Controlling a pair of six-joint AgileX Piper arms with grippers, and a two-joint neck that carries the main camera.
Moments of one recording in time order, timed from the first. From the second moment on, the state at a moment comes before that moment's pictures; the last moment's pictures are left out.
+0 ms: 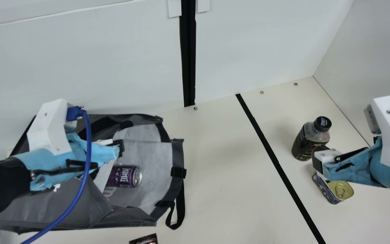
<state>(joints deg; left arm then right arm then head) -26.6 94.2 -90.6 -24.8 49.3 -1.2 -22.5 54.5 -75.9 -2.4 69.9 -12.7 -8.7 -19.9</state>
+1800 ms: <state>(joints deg) -26.6 94.2 -90.6 -24.8 49.3 -1.2 -31.0 64.4 -80.1 2.4 69.8 -17.1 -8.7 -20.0</state>
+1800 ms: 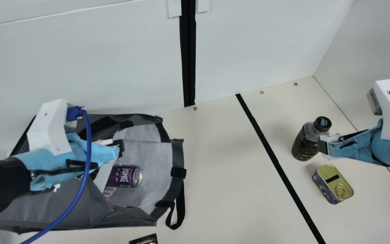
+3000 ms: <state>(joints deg) -26.6 94.2 -90.6 -24.7 49.3 -1.2 -34.6 82.4 -89.0 6.2 69.9 -22.1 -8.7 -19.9</state>
